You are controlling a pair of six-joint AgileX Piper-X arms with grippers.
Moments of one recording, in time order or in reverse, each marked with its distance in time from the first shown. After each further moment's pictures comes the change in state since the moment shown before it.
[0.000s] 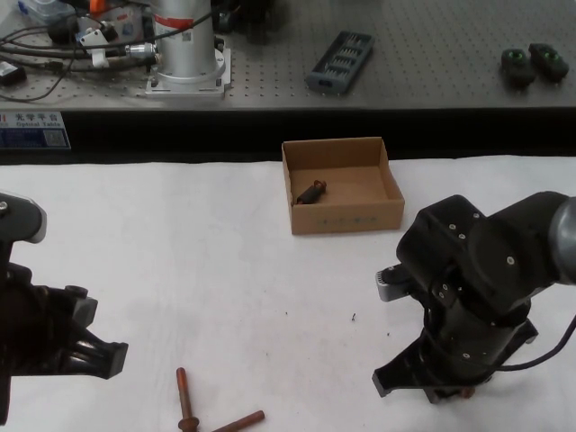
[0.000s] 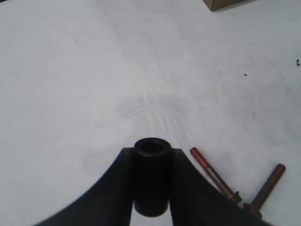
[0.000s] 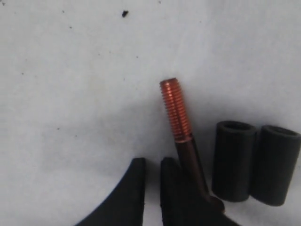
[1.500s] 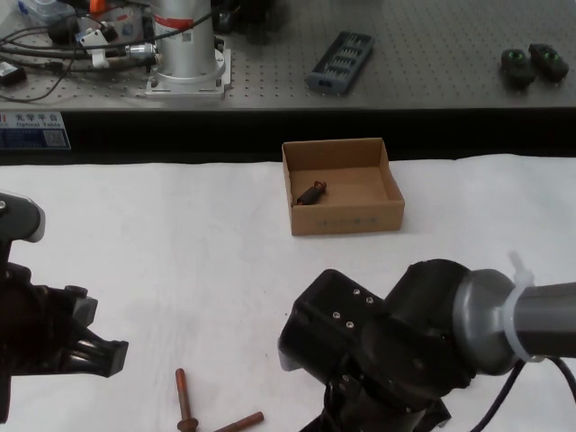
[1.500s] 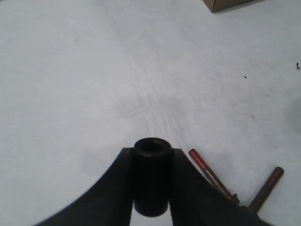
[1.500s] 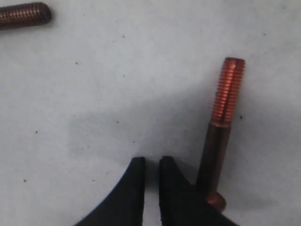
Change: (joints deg) left arm 0.0 0.0 0.0 0.0 0.0 -0.9; right arm 21.2 0.9 -0.3 -0.6 -6.4 22.7
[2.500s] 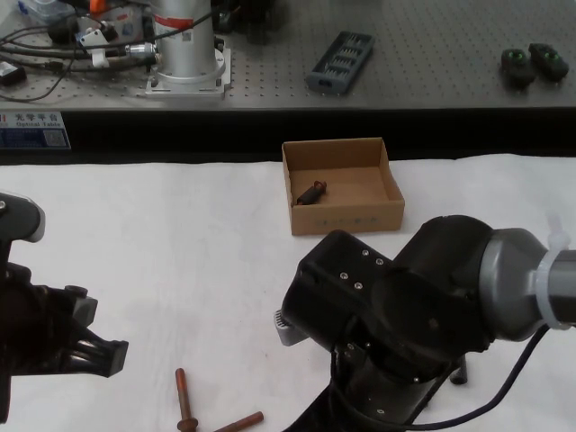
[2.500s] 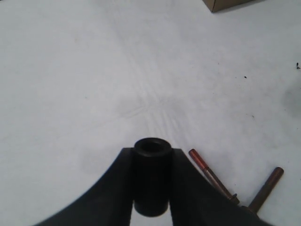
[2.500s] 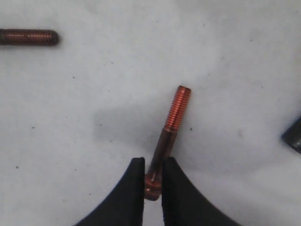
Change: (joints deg) left arm 0.0 0.0 0.0 0.0 0.0 0.0; right arm -0.4 -4.0 -3.8 6.1 3.8 -7.3
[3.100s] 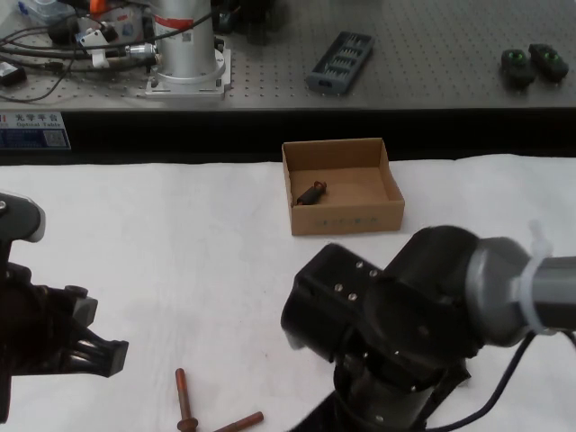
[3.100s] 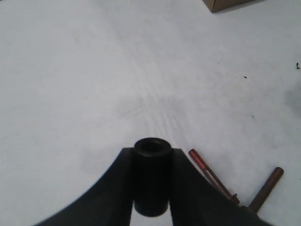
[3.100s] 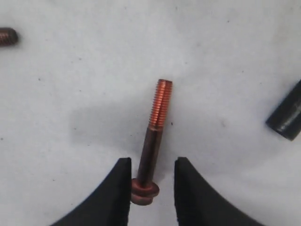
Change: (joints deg) left arm 0.0 0.0 0.0 0.0 0.0 0.0; right arm -0.2 0.4 0.2 0.6 4.7 4.4
